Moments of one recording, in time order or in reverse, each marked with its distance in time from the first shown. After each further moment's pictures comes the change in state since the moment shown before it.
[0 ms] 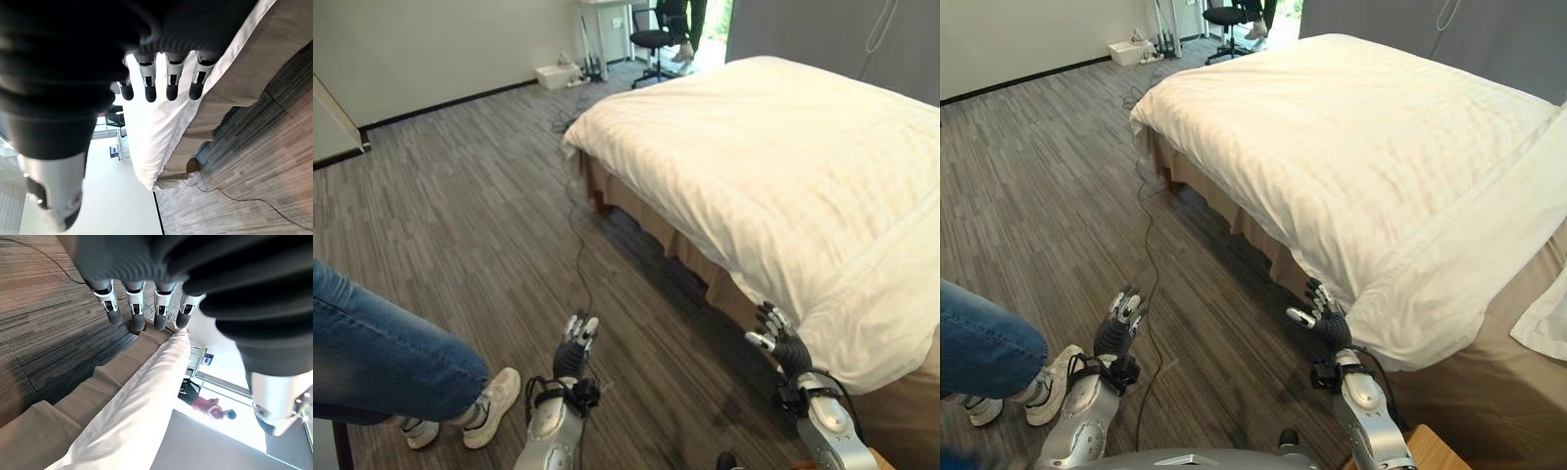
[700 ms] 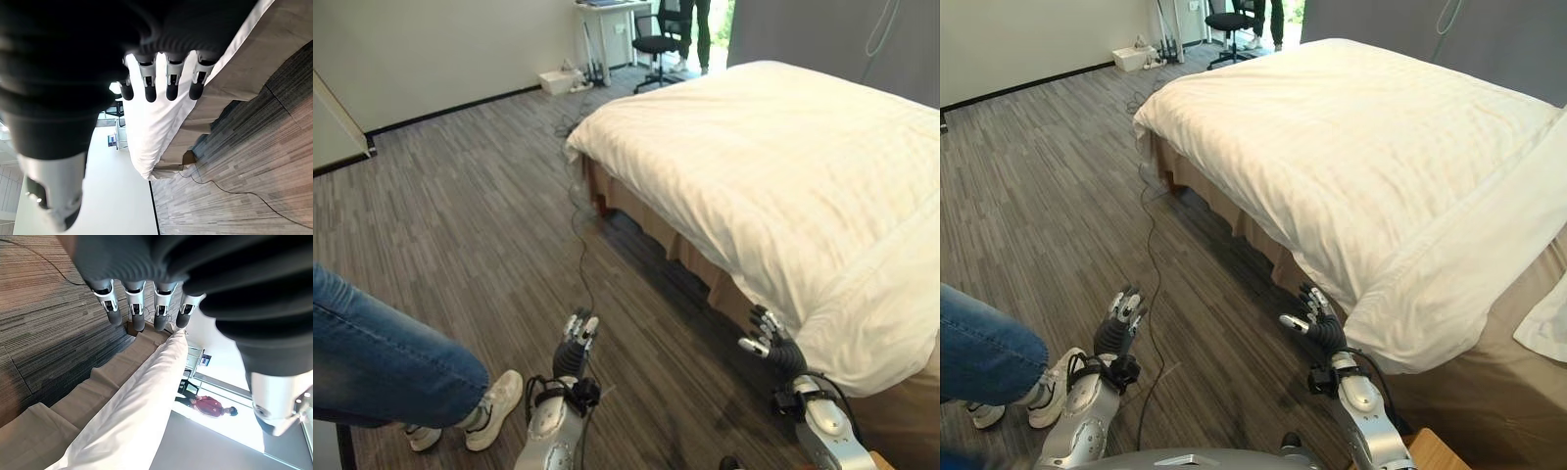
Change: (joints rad) left arm -0.008 0.000 -0.003 0.005 0.000 0.000 0.005; right arm 0.002 -0.020 0.036 -0.002 -0.042 0.000 0.013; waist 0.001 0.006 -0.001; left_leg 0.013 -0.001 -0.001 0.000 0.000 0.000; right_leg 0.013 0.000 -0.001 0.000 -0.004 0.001
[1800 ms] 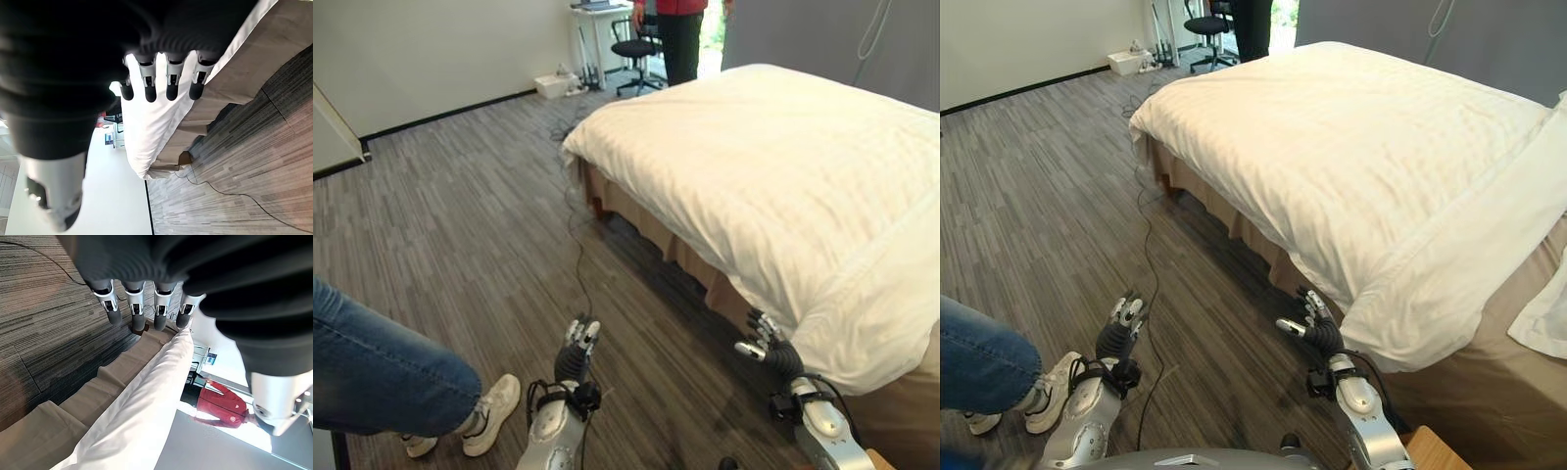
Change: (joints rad) left arm -0.001 -0.003 -0.007 0.032 0.000 0.000 -0.002; right arm 0.003 0.000 0.012 0.003 -0.037 0.016 0.003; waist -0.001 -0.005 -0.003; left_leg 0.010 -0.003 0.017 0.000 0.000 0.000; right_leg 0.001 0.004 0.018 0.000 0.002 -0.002
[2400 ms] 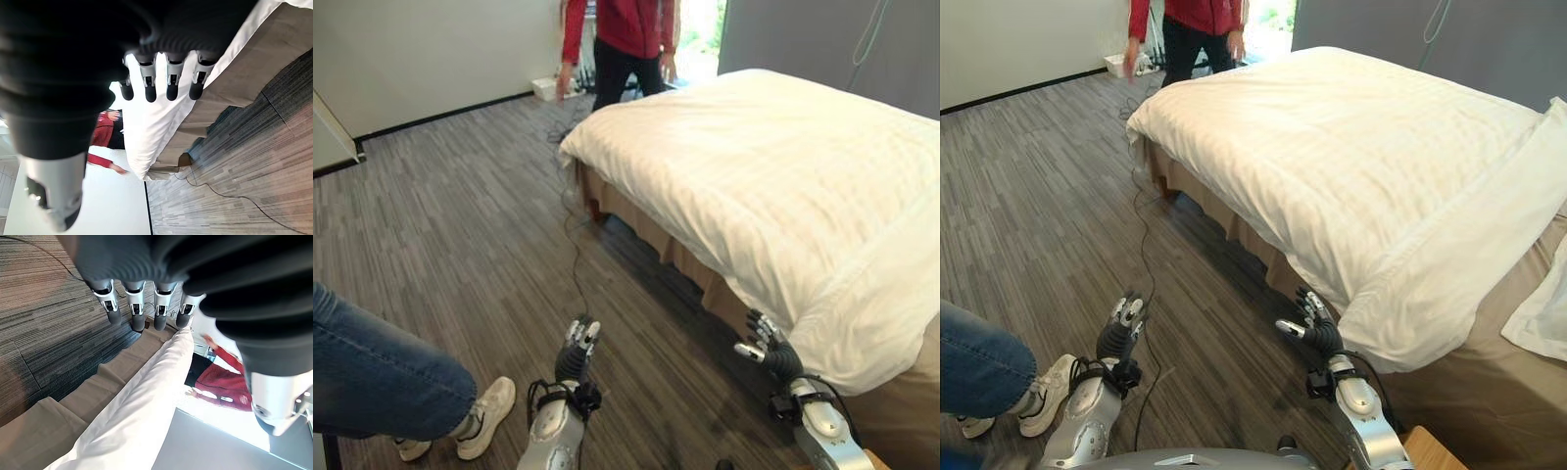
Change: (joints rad) left arm -0.005 0.000 0.000 0.008 -0.001 0.000 0.000; right arm 0.001 0.000 0.001 0.005 0.000 0.001 0.000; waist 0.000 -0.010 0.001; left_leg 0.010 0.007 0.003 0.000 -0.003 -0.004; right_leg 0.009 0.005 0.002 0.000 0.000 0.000
